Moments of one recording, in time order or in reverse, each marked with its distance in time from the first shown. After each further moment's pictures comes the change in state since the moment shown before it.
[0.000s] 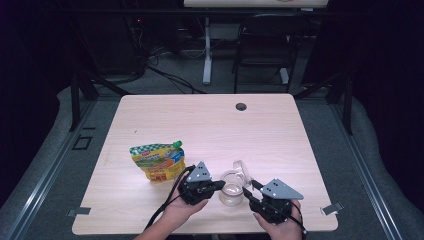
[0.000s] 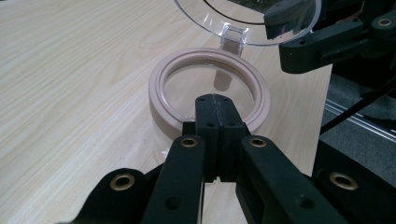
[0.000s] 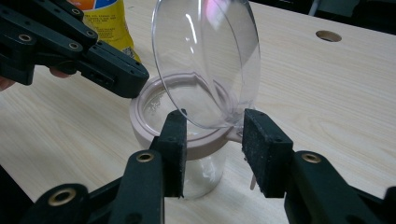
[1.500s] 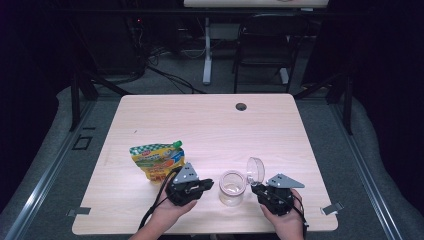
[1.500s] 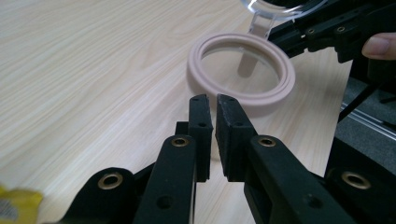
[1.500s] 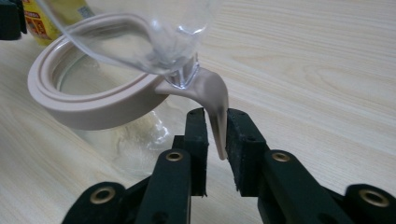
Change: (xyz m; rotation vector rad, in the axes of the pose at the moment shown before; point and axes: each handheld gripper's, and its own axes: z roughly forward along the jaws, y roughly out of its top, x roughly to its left) left arm 0.011 -0.016 -0.026 -0.004 0.069 -0.026; right arm -0.037 -0.028 0.032 0.109 0.013 0.121
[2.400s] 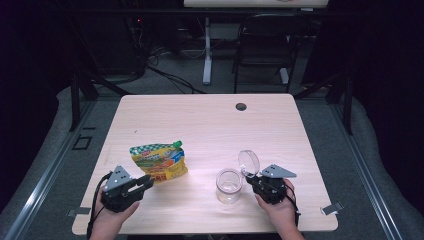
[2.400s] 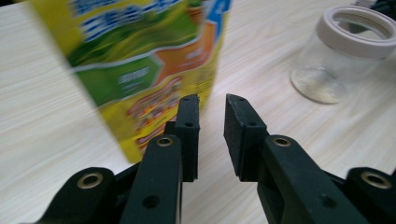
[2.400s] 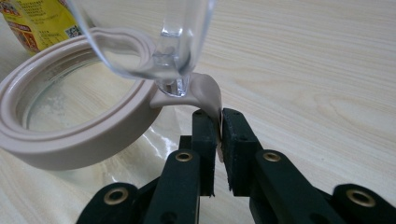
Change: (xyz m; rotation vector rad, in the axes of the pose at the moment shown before) left arm 0.055 -0.067 -0.122 -0.043 0.315 -0.158; right arm -0.007 0.016 0.028 -0.023 0.026 -0.017
